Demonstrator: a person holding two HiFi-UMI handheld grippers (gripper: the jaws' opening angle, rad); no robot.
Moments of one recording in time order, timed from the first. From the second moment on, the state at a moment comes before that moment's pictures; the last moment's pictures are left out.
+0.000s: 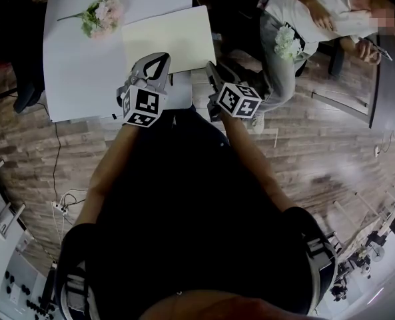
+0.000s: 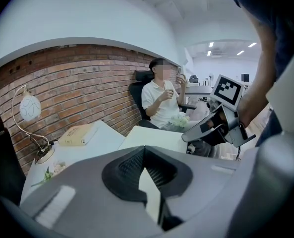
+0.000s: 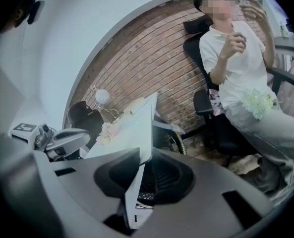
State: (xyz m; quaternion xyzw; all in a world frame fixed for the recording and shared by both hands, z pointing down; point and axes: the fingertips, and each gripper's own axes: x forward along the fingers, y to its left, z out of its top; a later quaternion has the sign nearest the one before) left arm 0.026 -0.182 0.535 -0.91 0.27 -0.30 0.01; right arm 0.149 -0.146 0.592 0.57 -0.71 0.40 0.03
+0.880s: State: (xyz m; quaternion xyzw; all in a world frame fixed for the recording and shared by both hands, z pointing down) left arm -0.022 -0.183 0.499 -0.92 0.31 -0.25 0.03; right arm 0.127 -0.147 0.547 0.62 -0.71 0.33 0.10
